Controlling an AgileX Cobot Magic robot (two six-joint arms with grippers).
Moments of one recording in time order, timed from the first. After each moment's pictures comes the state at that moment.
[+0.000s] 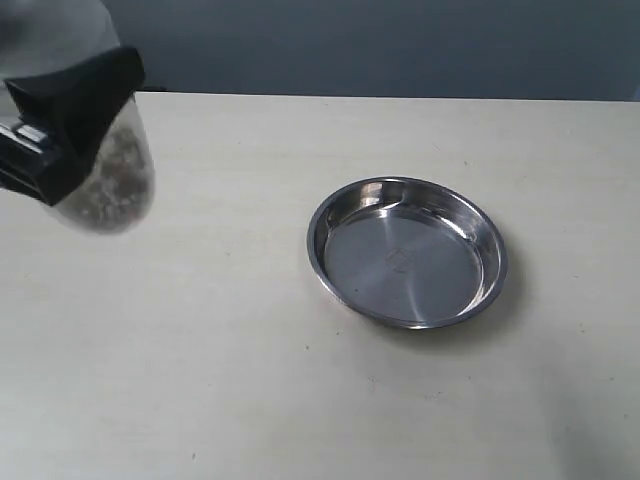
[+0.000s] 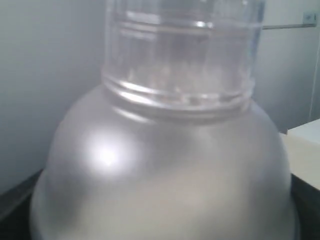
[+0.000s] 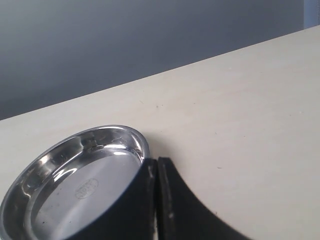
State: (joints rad) left arm -0.43 0.79 -0.43 -0.17 -0.31 0.17; right arm -0.01 0.00 0.00 0.24 0.32 0.10
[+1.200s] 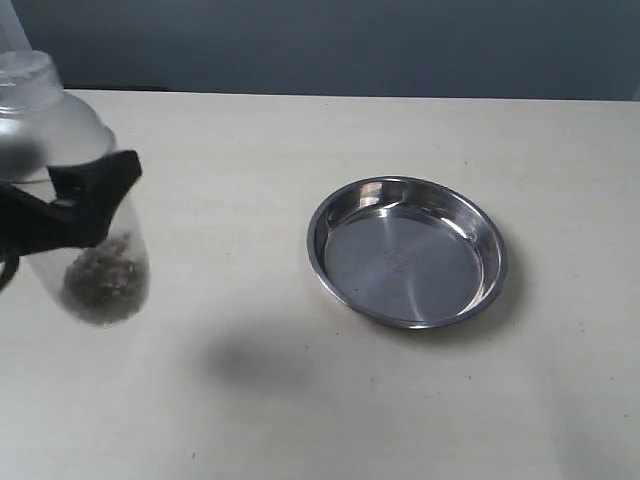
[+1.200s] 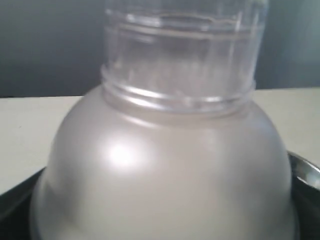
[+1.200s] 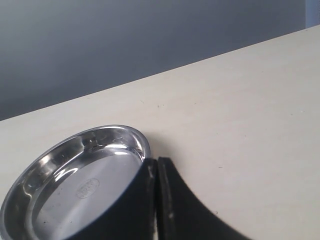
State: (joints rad) left arm -0.33 0.90 -0.29 -0.19 -0.34 -0.05; right arm -0.01 0.00 0.00 0.25 0.32 0.10
